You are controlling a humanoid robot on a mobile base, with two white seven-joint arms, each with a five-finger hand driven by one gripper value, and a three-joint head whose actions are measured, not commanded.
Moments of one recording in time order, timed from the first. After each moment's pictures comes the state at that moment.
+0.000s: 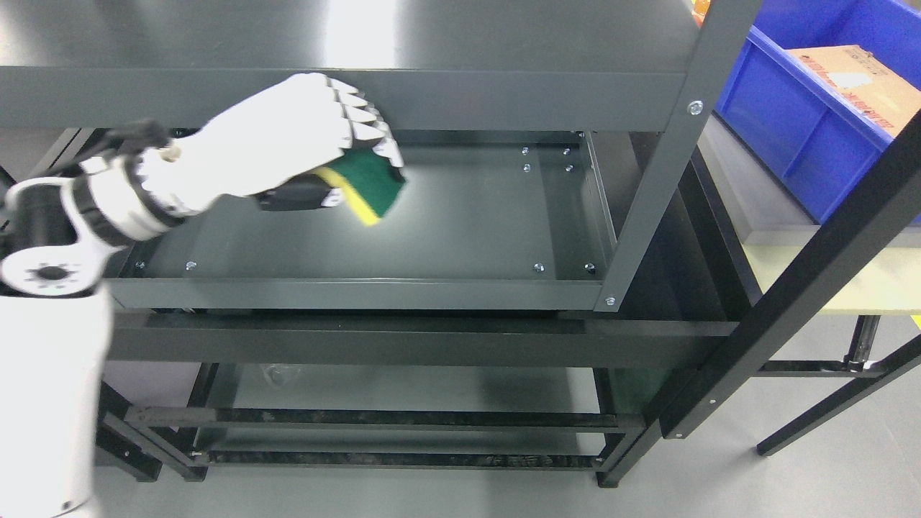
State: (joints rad) left arm -0.79 0.28 -0.10 -1.65 -0.38 -0.78 -0.73; right arm -0.07 0.00 -0.21 0.00 -0.11 0.08 -0.04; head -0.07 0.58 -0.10
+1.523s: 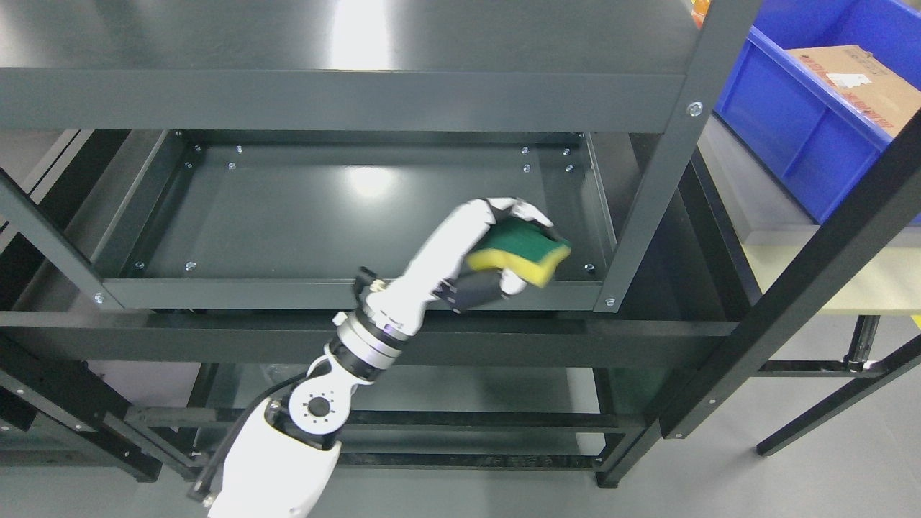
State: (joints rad) left arm -0.41 0.02 -0.33 -1.59 -0.10 -0.34 -0.19; right arm -0.07 0.00 -0.21 0.00 -0.11 0.08 -0.04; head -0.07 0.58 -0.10
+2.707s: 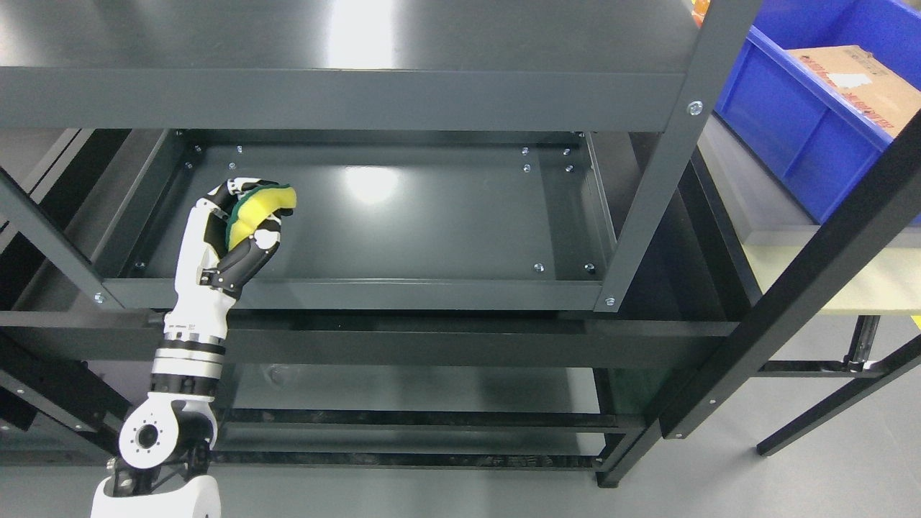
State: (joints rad) left arm -0.23 0.00 0.13 -1.74 0.18 -0.08 -0.18; right arm -0.07 0.00 -0.21 0.00 -0.11 0.08 -0.04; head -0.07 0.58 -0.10
